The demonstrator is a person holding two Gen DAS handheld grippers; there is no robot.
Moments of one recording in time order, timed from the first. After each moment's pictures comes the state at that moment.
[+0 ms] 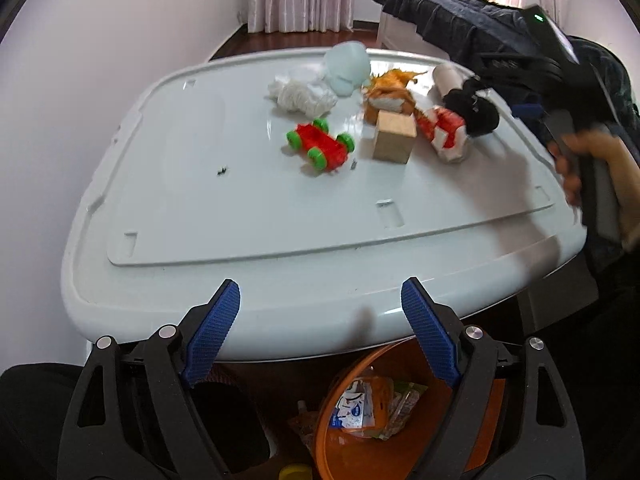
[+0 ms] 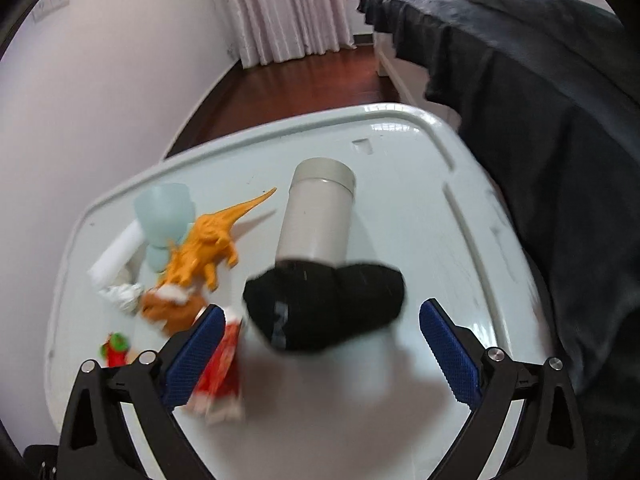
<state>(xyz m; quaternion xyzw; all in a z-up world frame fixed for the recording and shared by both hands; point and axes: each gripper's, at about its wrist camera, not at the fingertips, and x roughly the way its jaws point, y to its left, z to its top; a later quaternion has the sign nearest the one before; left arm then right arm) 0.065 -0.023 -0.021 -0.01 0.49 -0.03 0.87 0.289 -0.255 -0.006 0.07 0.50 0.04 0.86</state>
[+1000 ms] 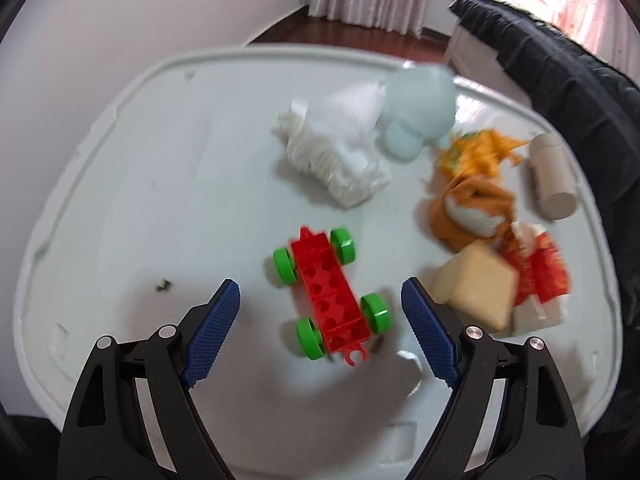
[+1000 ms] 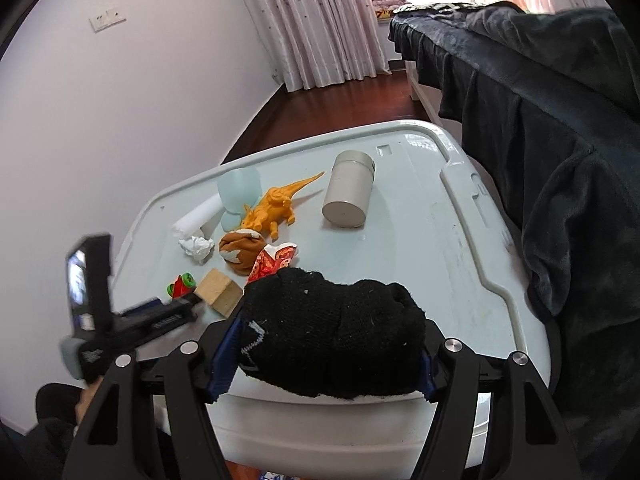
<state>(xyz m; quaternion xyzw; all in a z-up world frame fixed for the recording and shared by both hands) 0.209 -0.032 -0.057 -0.08 0.50 0.08 0.86 0.180 -0.282 0.036 0.11 0.45 0.12 0.88</state>
